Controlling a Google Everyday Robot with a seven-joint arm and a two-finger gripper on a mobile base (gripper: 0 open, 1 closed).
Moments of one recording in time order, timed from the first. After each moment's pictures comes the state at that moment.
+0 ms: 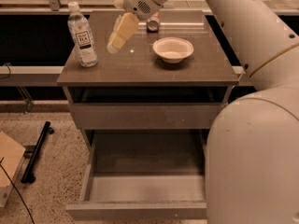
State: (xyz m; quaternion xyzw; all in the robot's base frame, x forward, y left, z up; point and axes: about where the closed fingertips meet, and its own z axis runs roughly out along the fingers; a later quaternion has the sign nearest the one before) arm 0.684 0.087 0.980 -0.67 0.62 0.20 0.36
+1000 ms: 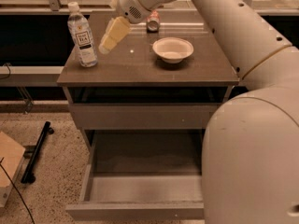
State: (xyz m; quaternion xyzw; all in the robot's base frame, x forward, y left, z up) arm 0.708 0.109 0.967 -0.65 0.63 0.20 0.39
